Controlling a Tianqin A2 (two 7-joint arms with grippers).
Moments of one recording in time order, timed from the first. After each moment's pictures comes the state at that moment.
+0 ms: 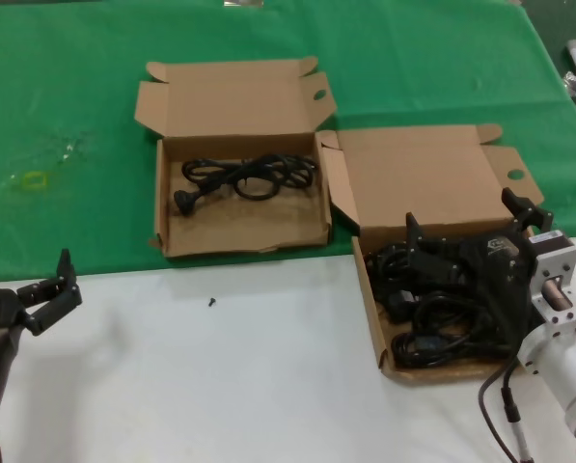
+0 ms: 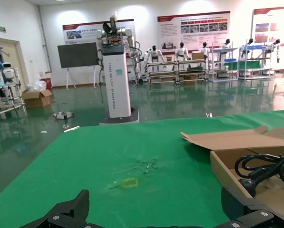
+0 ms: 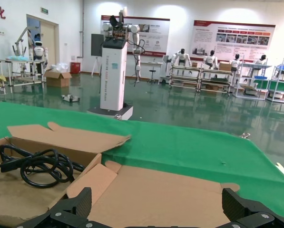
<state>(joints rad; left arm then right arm) 0.00 -0.30 1.60 -1.60 -1.80 0.00 0.00 0.03 0.30 -1.61 1.57 1.79 -0.02 -0.02</state>
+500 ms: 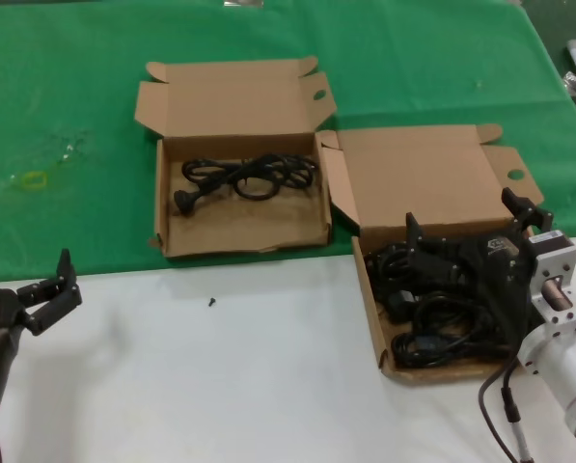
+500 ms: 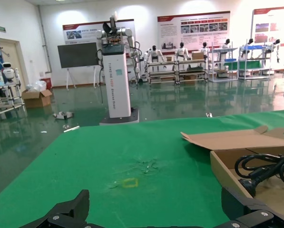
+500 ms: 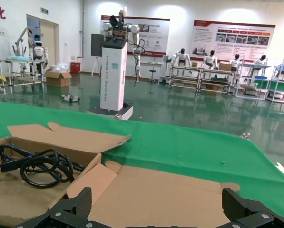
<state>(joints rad) 0.00 -0.30 1.60 -1.60 -1.80 0.00 0.00 0.03 0.30 -1.61 1.57 1.79 -0.02 -0.02</state>
